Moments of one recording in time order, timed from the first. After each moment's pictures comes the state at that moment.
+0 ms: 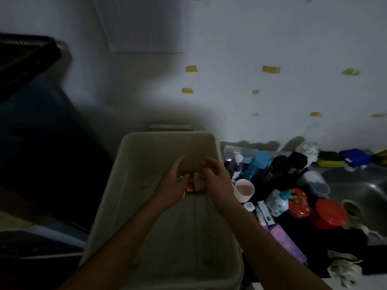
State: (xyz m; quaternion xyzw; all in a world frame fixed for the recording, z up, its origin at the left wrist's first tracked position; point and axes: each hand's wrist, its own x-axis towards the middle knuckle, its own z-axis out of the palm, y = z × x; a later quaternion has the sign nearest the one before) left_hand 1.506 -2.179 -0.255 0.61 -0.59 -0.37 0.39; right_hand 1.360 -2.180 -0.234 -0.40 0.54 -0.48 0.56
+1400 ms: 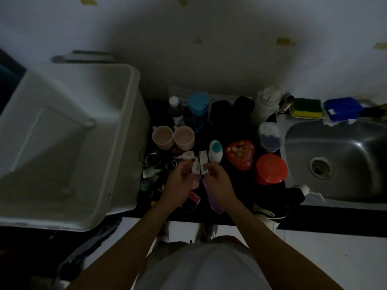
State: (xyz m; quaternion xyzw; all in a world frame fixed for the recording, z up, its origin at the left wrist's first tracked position) left_hand 1.184 -2.113 -0.345 0.65 -0.37 -0.53 0.39; right_hand 1.049 -2.139 -0.386 -0.48 0.58 -0.29 0.59
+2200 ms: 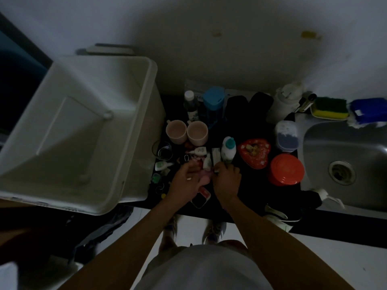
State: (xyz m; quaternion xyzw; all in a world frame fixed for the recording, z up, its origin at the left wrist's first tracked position) left_hand 1.194 -2.098 -0.359 0.69 -0.34 -0.51 0.38; right_hand 1.067 -2.146 -0.436 -0.68 0.69 0.00 0.25
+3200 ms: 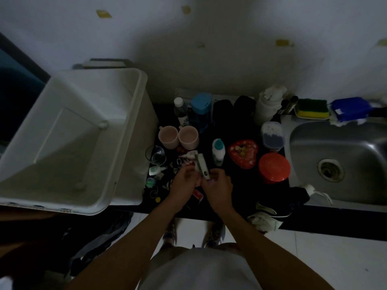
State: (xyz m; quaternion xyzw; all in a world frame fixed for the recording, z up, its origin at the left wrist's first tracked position) left_hand 1.171 -2.102 -0.379 0.68 -0.24 -0.56 0.40; right_hand 1.048 -2.112 -0.431 -0.55 0.66 -0.27 0.43
